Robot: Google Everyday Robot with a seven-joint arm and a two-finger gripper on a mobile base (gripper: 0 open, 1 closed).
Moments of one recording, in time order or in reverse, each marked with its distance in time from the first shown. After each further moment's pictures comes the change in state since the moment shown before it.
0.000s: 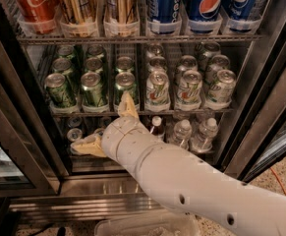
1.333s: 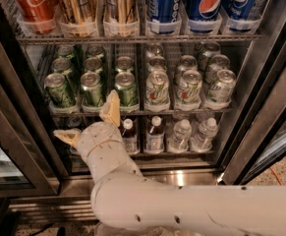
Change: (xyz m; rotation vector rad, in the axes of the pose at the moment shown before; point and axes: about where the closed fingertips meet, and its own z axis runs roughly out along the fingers) arm -0.019 0.014 0.040 0.235 -0.158 0.028
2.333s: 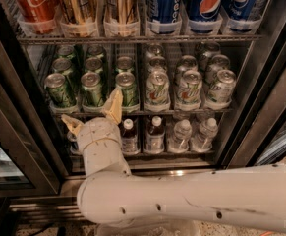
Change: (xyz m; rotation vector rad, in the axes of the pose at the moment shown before) arm 0.005 -0.023 0.018 0.193 -0.017 0.026
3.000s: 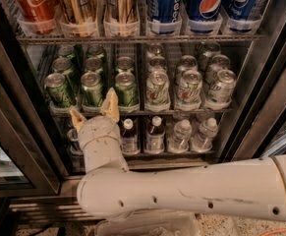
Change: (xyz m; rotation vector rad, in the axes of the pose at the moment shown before) arm 0.010 -0.001 0.014 0.030 -0.006 0.030
